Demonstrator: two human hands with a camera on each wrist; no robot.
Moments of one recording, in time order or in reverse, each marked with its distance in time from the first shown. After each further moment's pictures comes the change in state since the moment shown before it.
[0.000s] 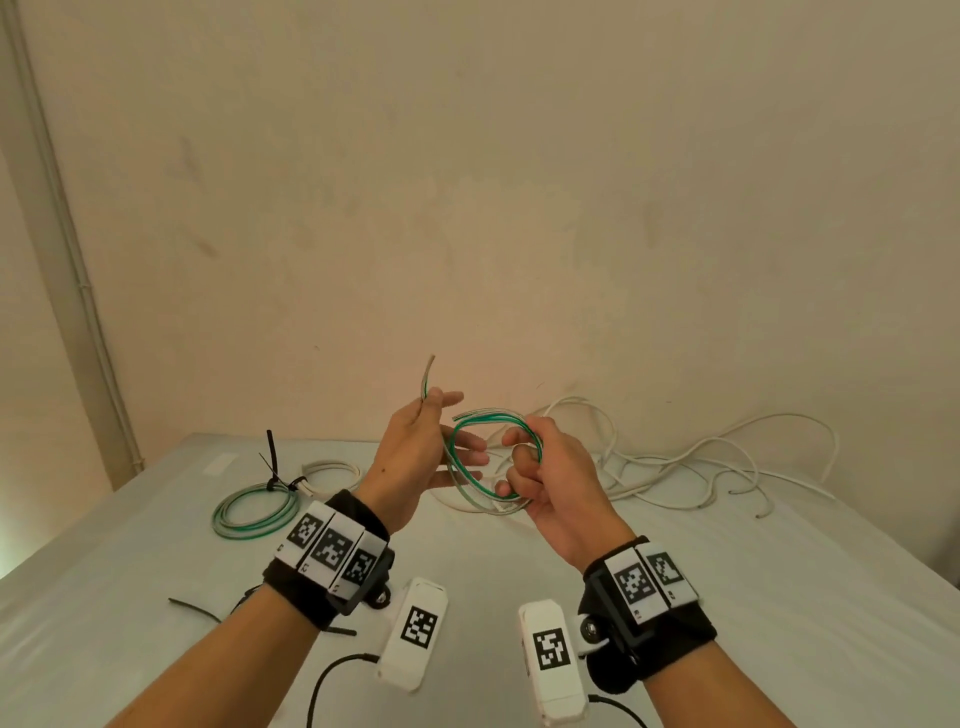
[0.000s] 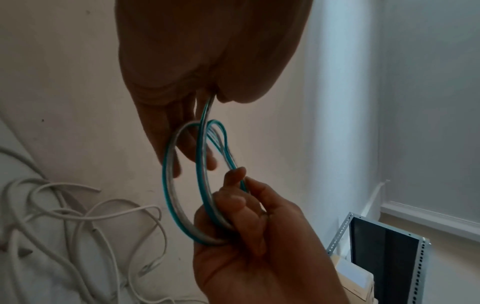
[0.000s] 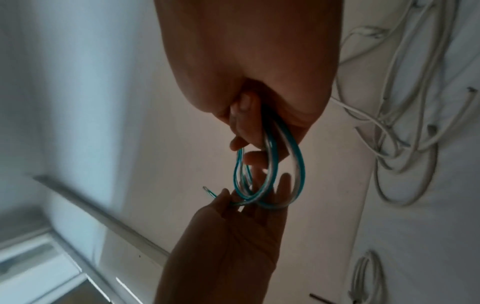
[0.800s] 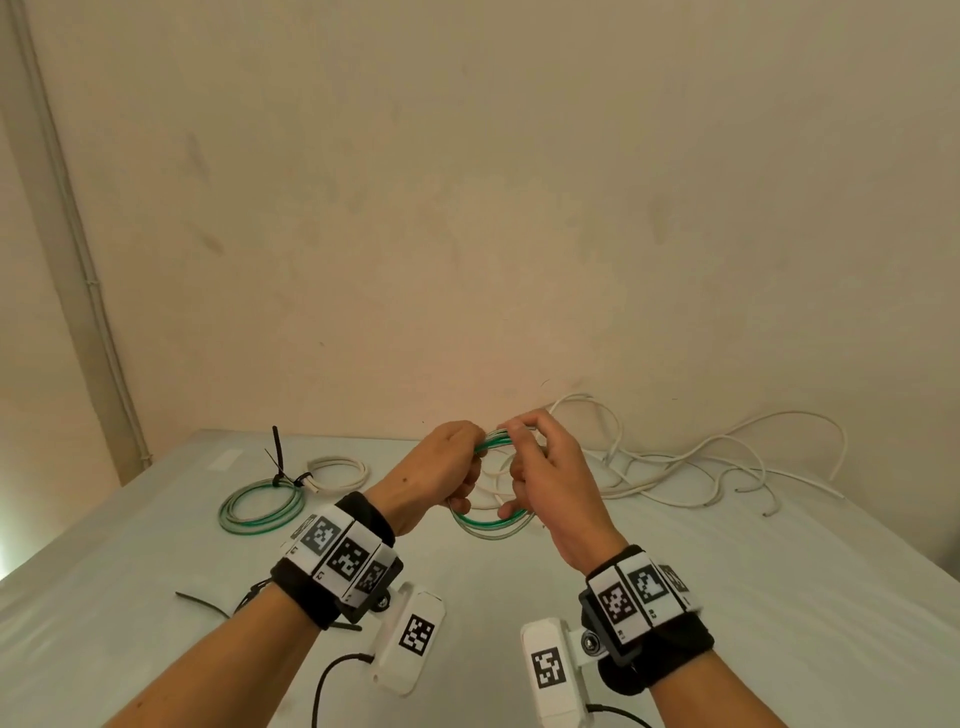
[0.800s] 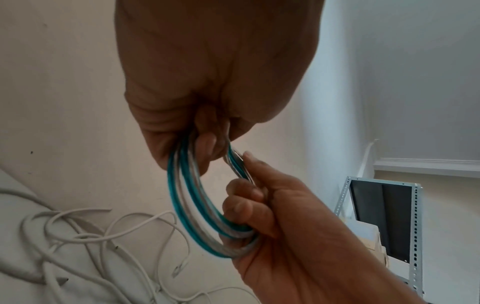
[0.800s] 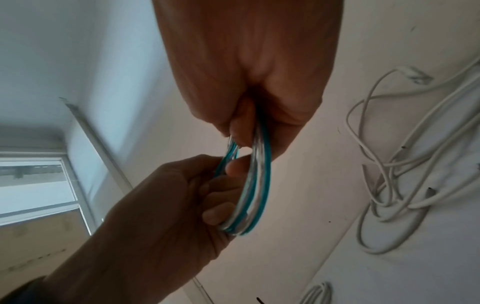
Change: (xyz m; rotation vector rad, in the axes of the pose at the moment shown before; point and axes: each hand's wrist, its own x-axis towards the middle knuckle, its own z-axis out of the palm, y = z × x) left_hand -0.005 -0.001 0.006 0.300 -0.223 -0.103; right_hand 0.001 0.014 -0.006 -0.433 -0.028 -0.248
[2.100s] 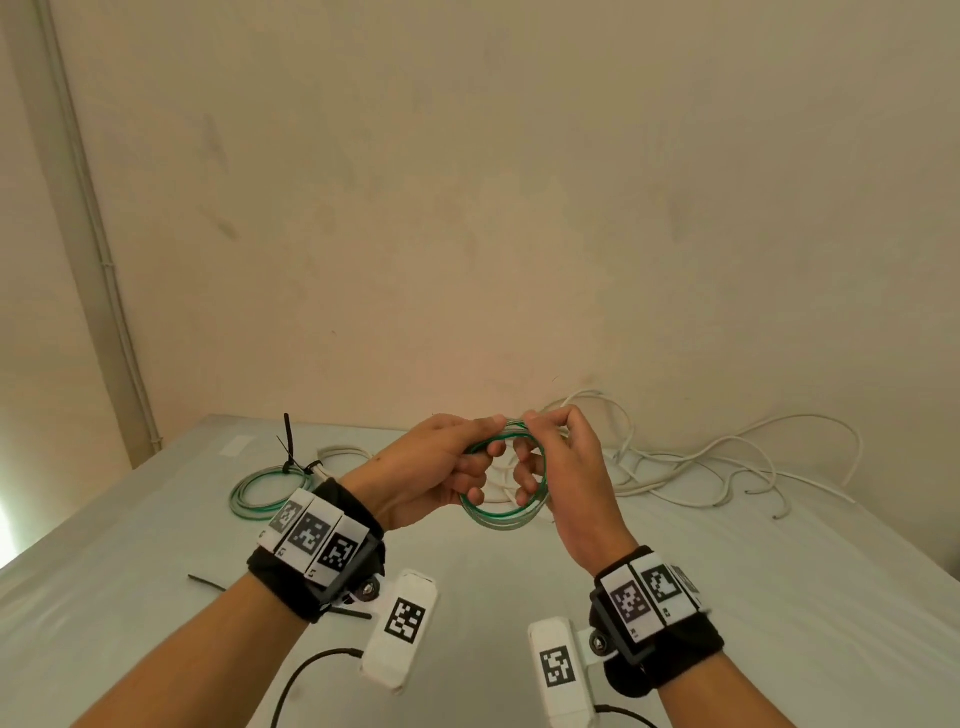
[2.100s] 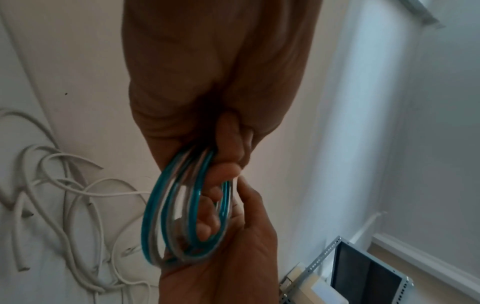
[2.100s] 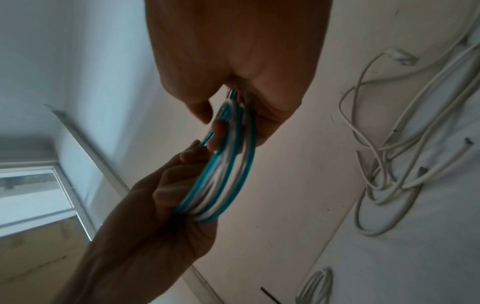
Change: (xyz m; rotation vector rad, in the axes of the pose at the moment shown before) left_hand -0.013 -0.001 -0.022 -0.283 -0.235 -0.002; right_hand -0.005 -0.001 0.006 0.241 0.019 -0.011
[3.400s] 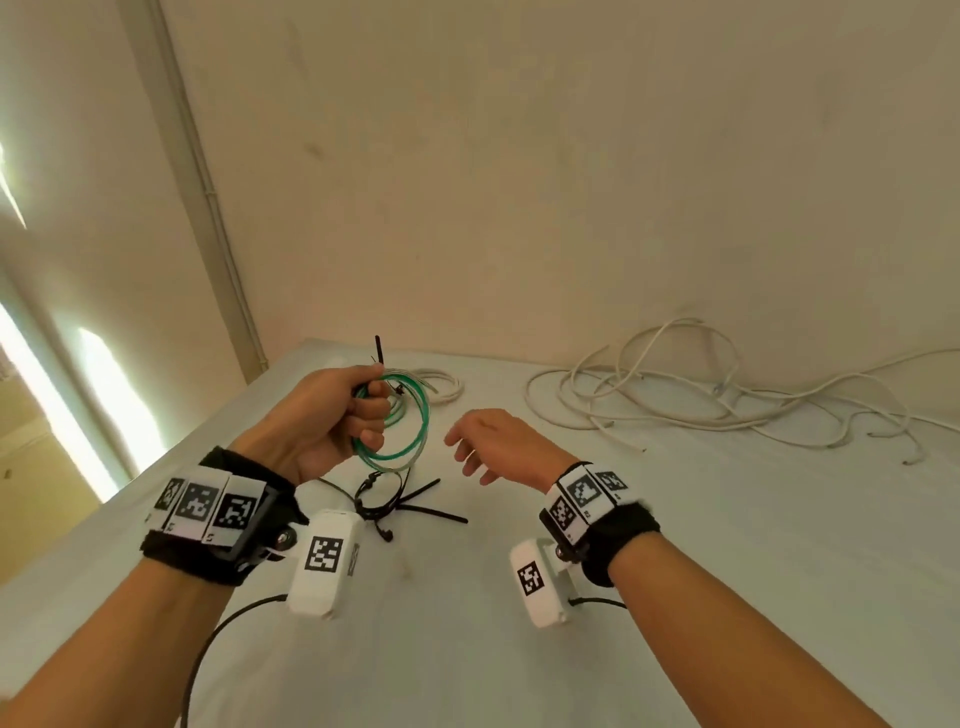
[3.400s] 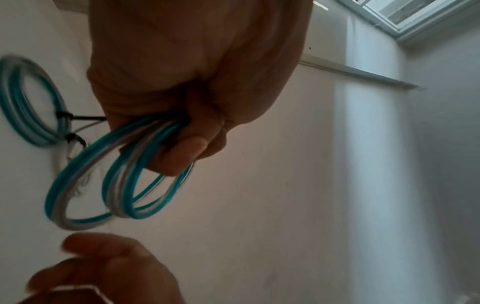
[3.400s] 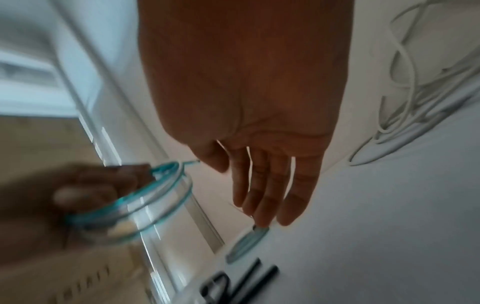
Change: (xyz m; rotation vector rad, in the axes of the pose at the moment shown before) left_hand -0.095 -0.030 -0.130 -0.234 0.479 -0.167; right_hand 0.017 0.092 0.102 -0.670 -0.602 0.291
